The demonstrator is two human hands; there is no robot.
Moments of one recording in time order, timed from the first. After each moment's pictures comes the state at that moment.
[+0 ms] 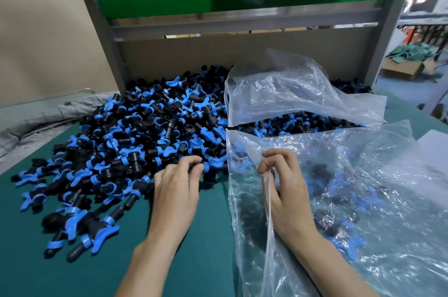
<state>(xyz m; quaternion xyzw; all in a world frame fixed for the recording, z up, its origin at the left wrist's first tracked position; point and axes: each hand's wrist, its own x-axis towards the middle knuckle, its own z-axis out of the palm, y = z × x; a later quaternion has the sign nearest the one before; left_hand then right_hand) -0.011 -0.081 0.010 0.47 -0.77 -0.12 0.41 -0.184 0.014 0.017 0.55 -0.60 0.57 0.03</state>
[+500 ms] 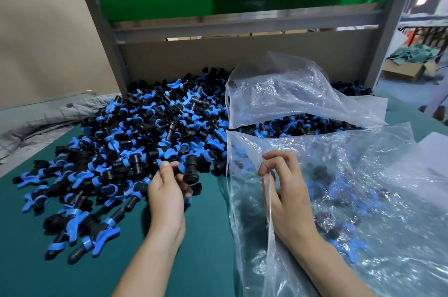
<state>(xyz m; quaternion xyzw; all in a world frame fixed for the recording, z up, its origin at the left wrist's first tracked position) -0.020 -0.087 0.016 0.46 -0.39 -0.53 0.60 -0.185 0.015 0.017 0.56 -0.60 0.57 0.02</state>
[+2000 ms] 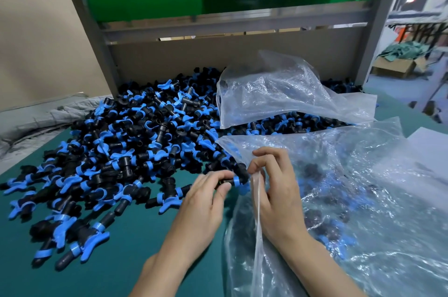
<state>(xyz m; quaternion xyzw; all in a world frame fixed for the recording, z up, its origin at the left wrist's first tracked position) -0.039 -0.047 0.011 0.33 -0.83 -0.23 0.38 -0.182 0.016 0.024 0.56 -0.58 0.59 0.07</state>
